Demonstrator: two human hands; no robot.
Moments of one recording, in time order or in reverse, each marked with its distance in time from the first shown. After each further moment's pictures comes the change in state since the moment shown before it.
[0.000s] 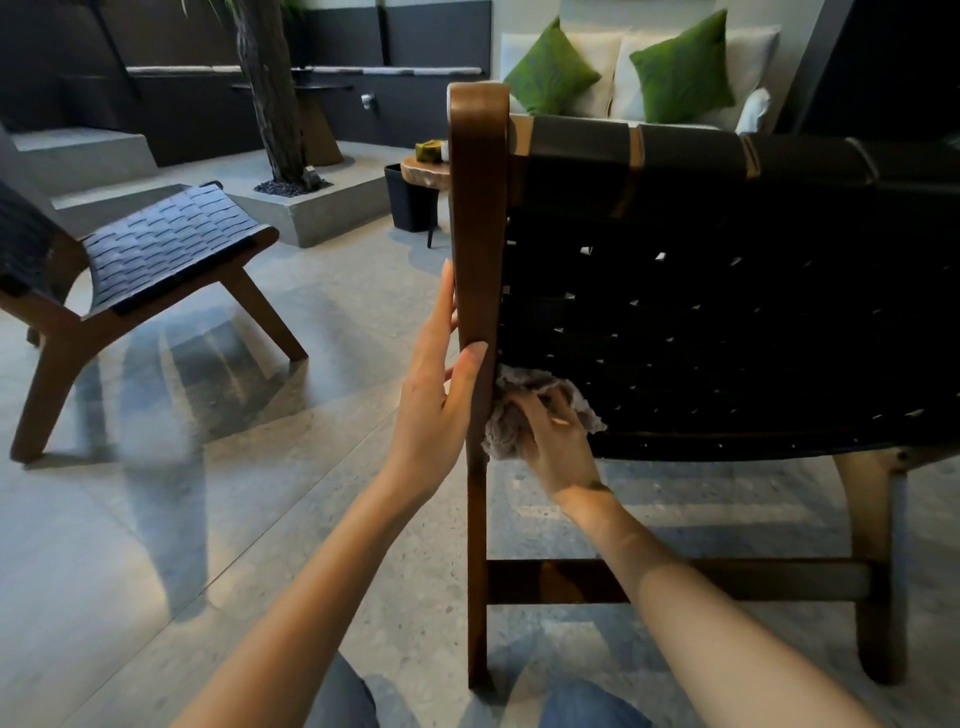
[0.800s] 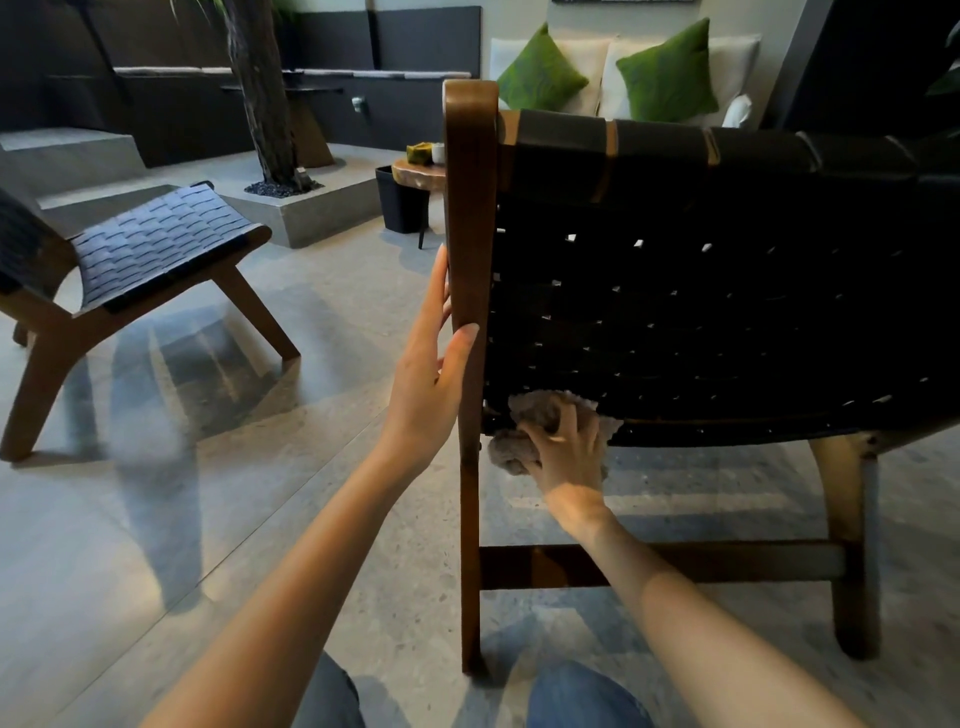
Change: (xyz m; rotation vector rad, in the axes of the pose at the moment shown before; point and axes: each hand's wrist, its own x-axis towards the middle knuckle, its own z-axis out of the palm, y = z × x) left_hand 0.001 0.012 -0.004 -0.067 -0.043 -0.075; right_hand -0.039 0.013 0.011 -0.500 -0.361 0.378
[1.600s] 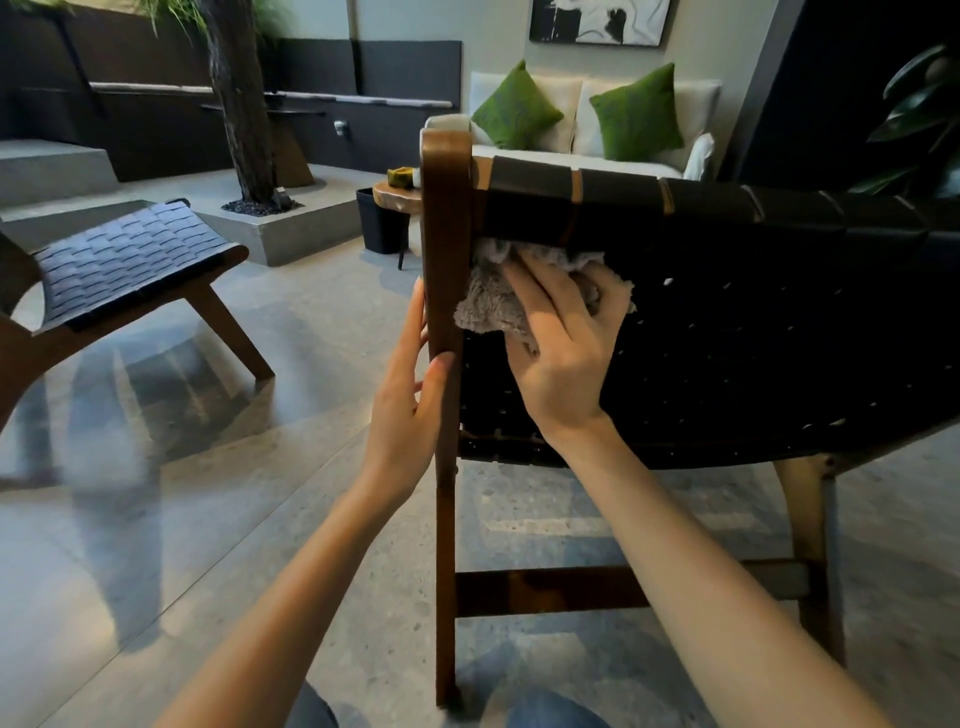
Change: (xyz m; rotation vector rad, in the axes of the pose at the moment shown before) left_hand -0.002 -0.002 0.007 0.017 0.075 0.022; right_hand 0.057 -0.021 -0.168 0.342 1.167 -0.381
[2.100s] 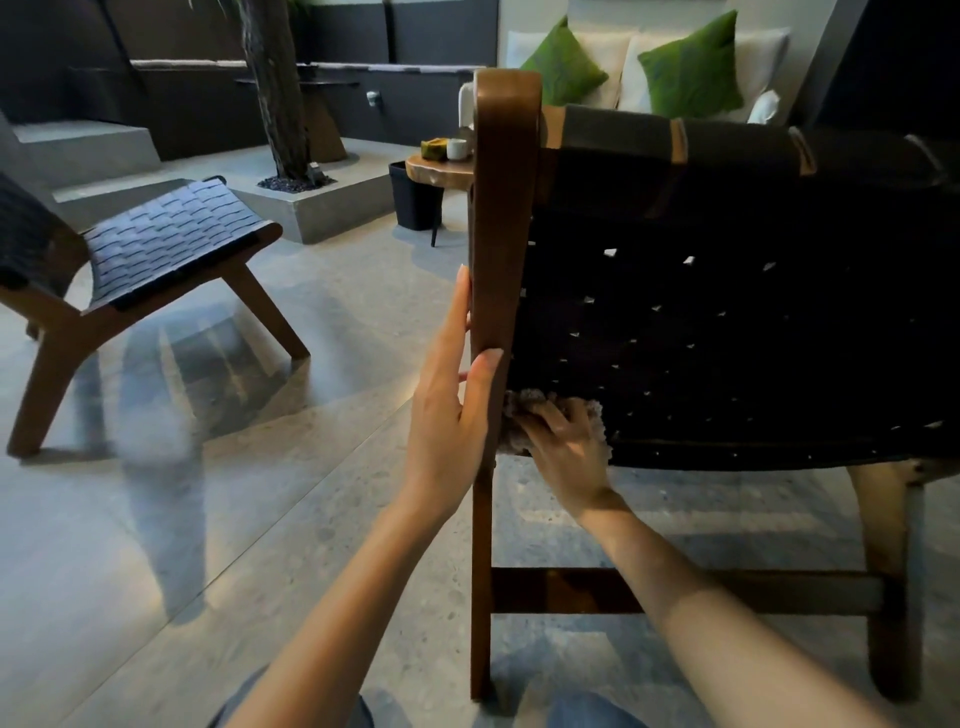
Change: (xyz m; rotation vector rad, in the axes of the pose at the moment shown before) left_hand 0.000 -0.012 0.003 0.060 0.048 0.078; right_hand -0.170 0.015 0.042 -0.019 -0.657 0.051
